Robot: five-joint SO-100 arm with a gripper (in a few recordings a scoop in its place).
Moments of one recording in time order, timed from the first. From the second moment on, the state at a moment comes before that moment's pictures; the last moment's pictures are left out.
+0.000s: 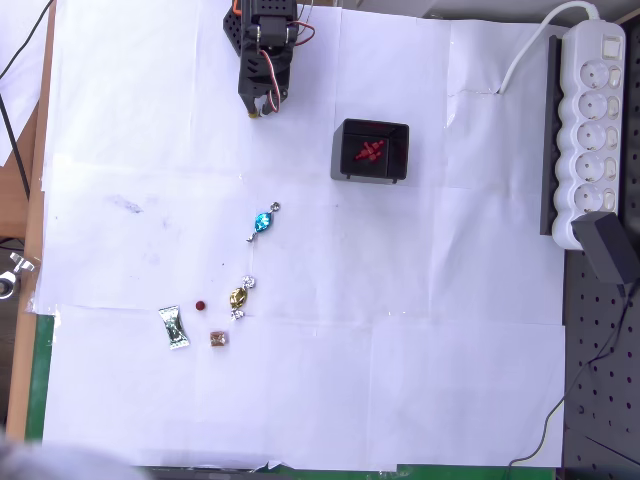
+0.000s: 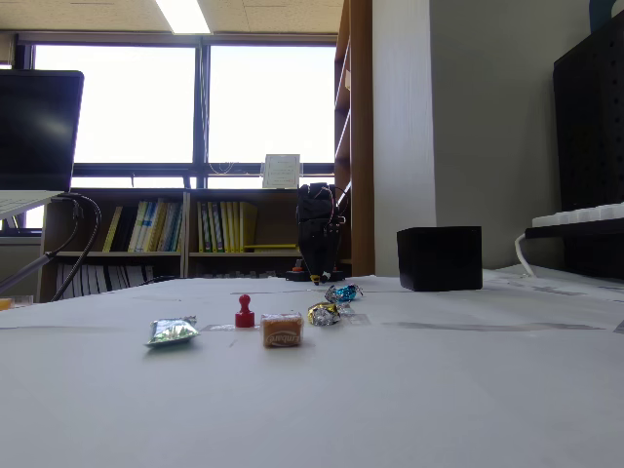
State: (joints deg) arm 0.5 -7.8 1.2 76.4 -87.2
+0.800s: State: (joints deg) arm 0.5 -7.8 1.2 76.4 -85.9
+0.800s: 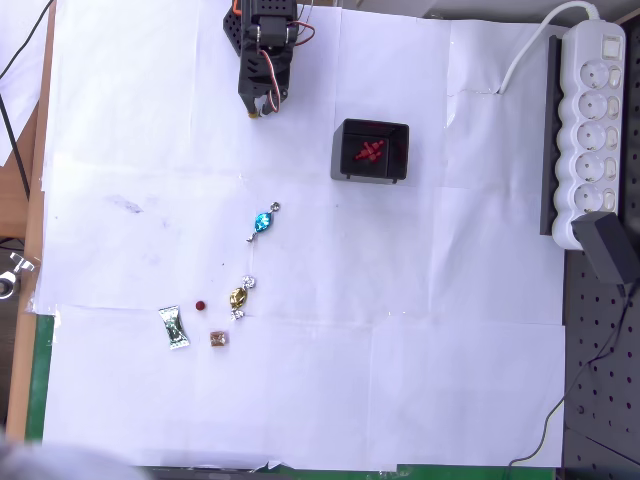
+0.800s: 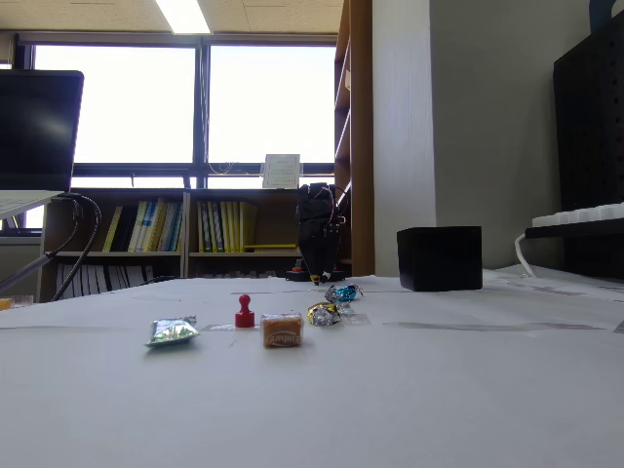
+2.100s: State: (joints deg) arm 16.6 32.3 1.3 -0.5 -87.5
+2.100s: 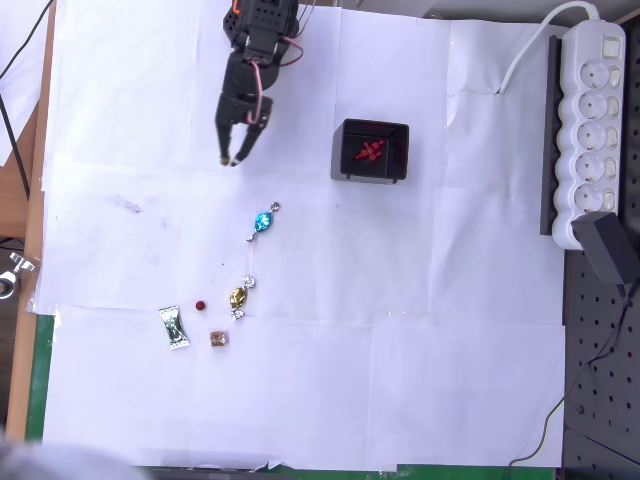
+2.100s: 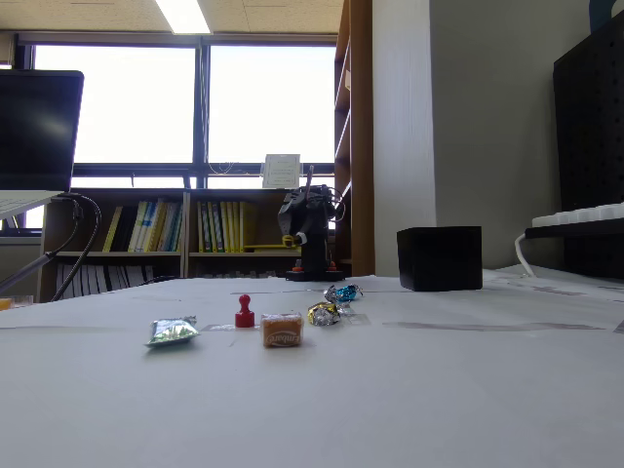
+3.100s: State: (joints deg) arm 16.2 89.0 22.1 -41.4 -84.1
